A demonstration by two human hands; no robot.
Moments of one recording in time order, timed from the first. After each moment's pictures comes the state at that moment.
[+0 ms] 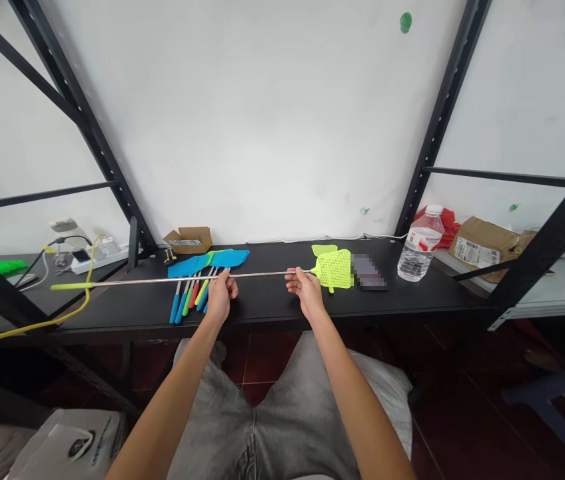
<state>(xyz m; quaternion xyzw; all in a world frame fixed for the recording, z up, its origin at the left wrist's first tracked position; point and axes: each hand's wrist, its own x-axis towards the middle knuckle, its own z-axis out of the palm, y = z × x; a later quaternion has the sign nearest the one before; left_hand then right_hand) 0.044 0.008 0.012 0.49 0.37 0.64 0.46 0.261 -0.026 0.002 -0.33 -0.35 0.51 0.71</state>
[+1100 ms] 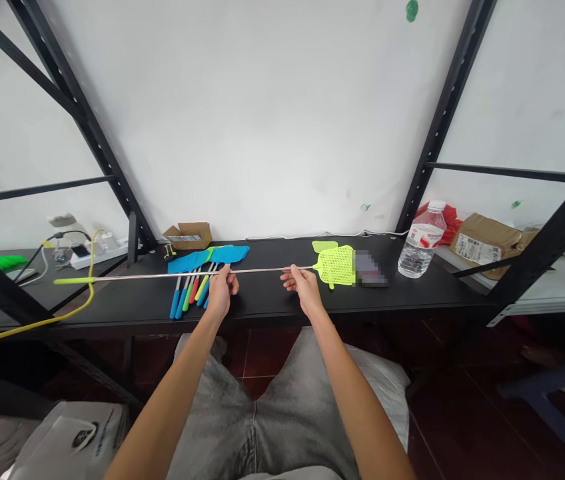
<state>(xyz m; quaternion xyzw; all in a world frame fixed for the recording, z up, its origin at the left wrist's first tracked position) 0.044 0.004 0.015 0.50 0.37 0.63 0.47 0.257 -0.025 -0.002 -0.36 -0.42 0.47 0.68</state>
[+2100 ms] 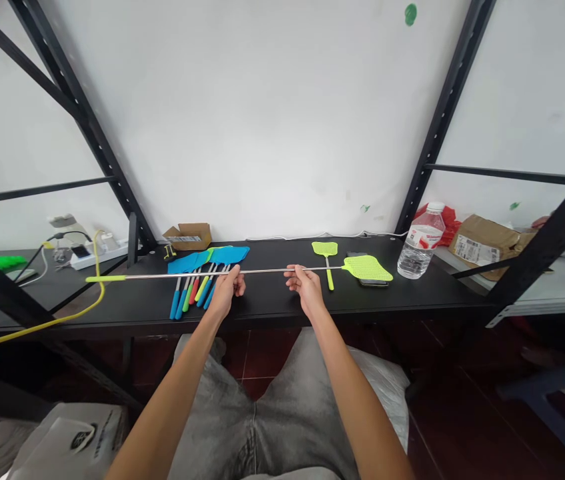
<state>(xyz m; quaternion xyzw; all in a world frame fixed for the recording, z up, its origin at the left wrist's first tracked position) 0.045 -0.001 0.018 0.57 0.36 0.56 0.48 0.262 -0.030 0.002 -0.33 -0.40 0.50 0.70</state>
